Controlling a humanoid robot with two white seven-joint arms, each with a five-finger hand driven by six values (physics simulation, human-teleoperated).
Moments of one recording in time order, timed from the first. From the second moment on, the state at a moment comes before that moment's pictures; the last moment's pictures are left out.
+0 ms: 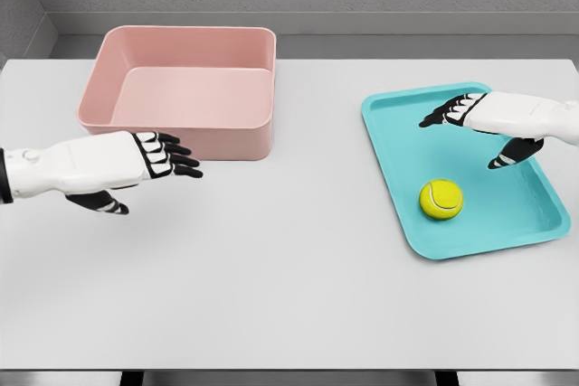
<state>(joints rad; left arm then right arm) -0.48 1.06 -0.62 -1.77 -0.27 -0.61 -0.40 -0.70 -0.96 0.69 -1.38 0.21 -0.61 0.57</state>
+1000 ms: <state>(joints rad) -0.58 1.10 -0.79 -1.77 -0.32 -0.61 -0.37 -0.57 -1.01 0.70 -1.50 0.21 -0.61 0.56</state>
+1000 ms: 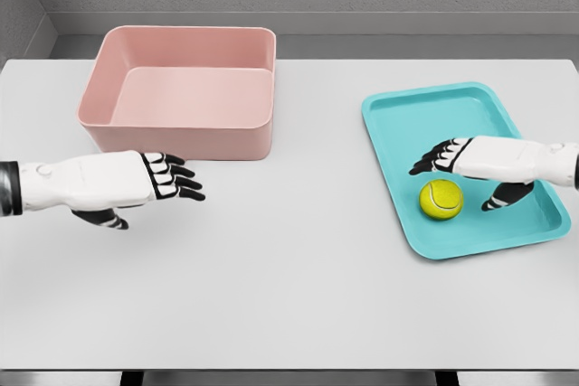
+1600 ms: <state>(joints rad) -0.61 1.15 -0.80 -1.77 -0.41 -0.61 -0.38 -0.56 -0.98 0.72 -1.49 0.21 -0.61 0.56</state>
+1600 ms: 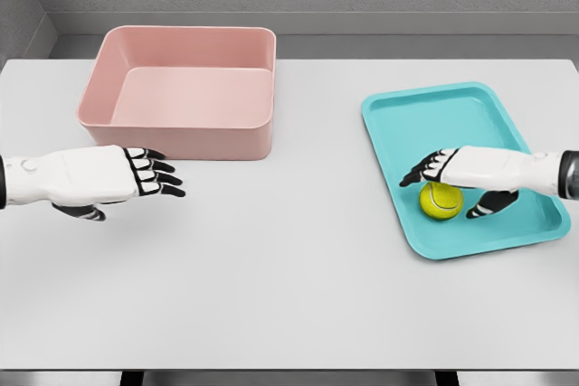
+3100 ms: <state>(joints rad) -0.69 1.08 -0.84 -1.77 -0.39 -0.61 -0.61 -0.56 -0.94 0.75 -1.41 0.19 -0.61 0.57</state>
